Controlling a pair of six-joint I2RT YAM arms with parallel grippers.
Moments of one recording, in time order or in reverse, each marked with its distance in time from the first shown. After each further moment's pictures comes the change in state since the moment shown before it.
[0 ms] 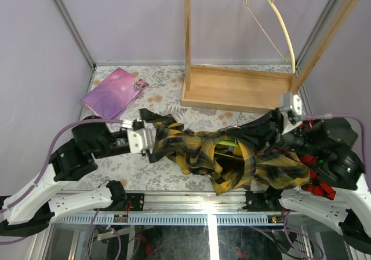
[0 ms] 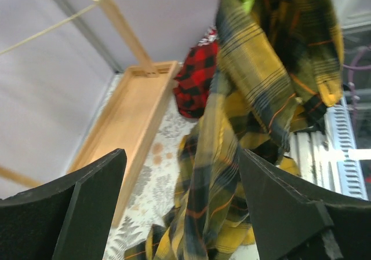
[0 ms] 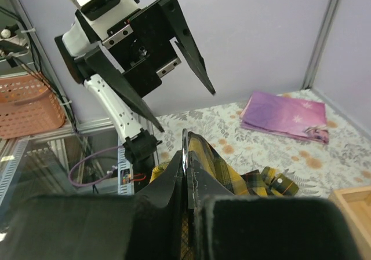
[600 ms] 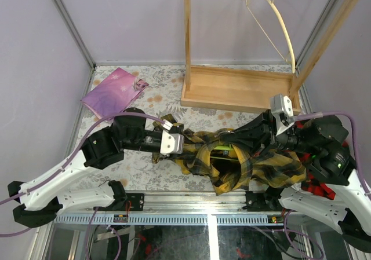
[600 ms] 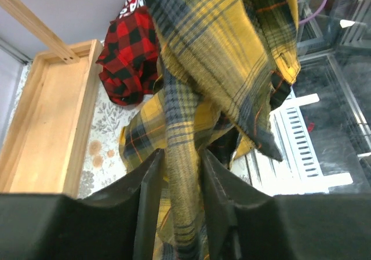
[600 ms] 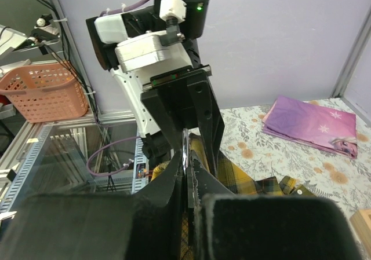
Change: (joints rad) left arm 0.000 0.193 -0.023 -0.029 0.287 0.031; right arm 0.000 0.042 -0.041 0.076 -0.125 0.018
